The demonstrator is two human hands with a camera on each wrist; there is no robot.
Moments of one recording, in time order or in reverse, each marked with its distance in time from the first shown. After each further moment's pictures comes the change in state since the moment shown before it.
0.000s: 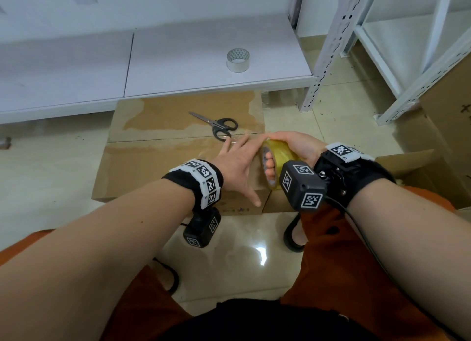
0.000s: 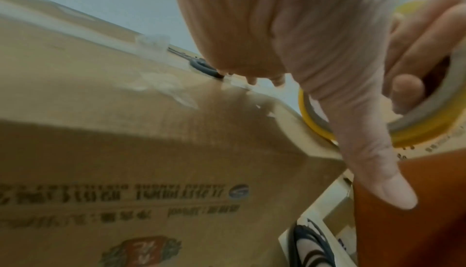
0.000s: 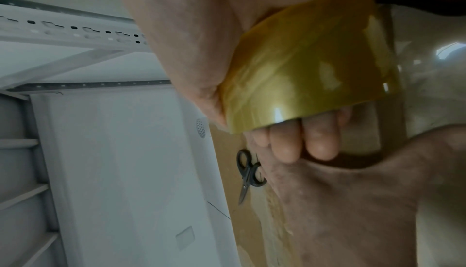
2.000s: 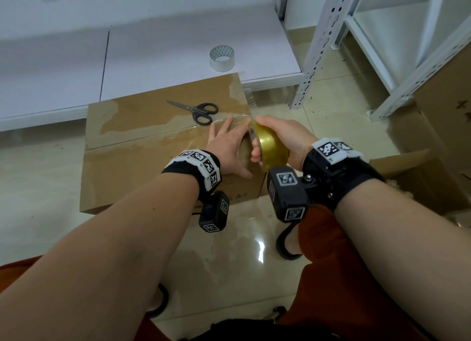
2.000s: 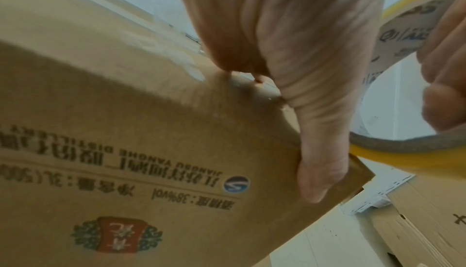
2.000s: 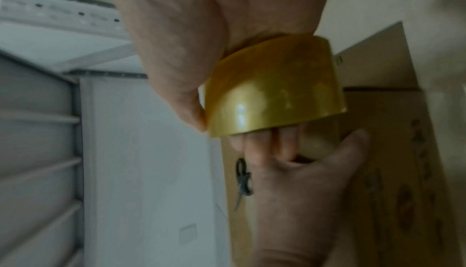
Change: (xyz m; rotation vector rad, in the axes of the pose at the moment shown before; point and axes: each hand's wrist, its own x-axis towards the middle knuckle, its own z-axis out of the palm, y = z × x) left_hand 0.075 -0.019 -0.011 -0.071 0.144 -0.094; right_hand 0.009 -0.032 -0.013 -0.078 0.197 -0.309
